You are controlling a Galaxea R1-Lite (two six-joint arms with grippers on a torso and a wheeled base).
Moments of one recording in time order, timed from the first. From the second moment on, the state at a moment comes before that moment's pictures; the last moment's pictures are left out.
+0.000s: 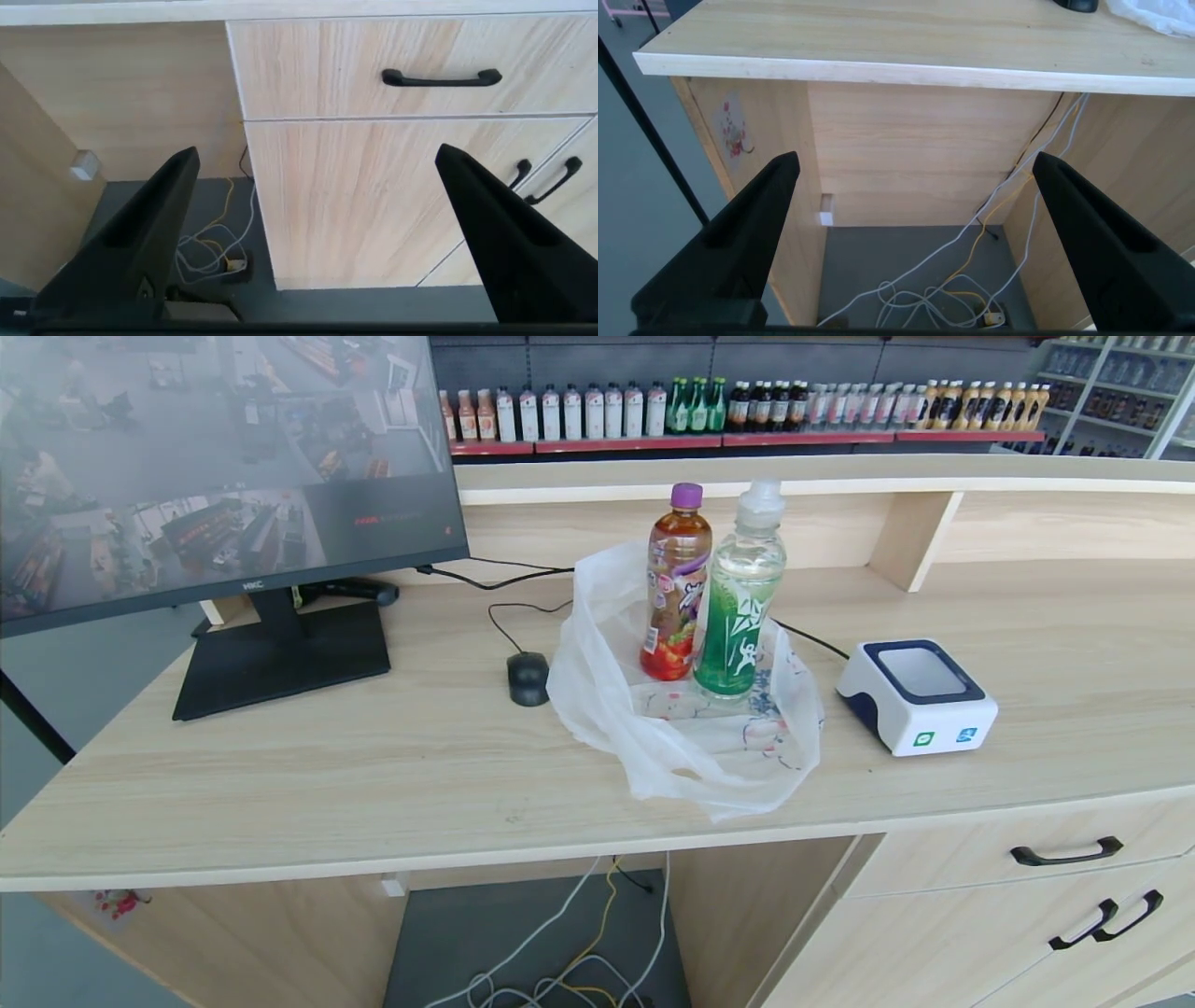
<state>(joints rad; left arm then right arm) 0.00 0.00 0.00 0.00 0.00 0.00 0.04 0.08 0.00 0.00 -0.01 -0.02</state>
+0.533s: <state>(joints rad) 0.00 0.00 0.00 0.00 0.00 0.00 0.01 0.00 0.00 0.00 -0.01 0.00</state>
